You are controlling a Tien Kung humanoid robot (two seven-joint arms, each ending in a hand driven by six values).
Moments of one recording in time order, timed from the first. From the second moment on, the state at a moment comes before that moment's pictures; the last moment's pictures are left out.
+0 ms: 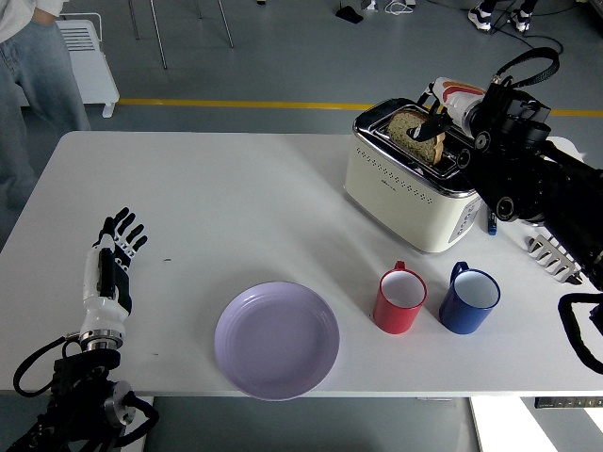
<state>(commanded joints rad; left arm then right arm) -0.11 0.00 -1.27 -1.08 0.88 0.28 -0.52 1.22 0.00 0.72 0.35 -1.78 0.02 -0.25</state>
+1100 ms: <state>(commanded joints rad) -0.13 0.00 -1.27 -1.06 0.88 0.28 -0.52 1.22 0.00 0.63 0.32 -1.58 0.00 -0.24</state>
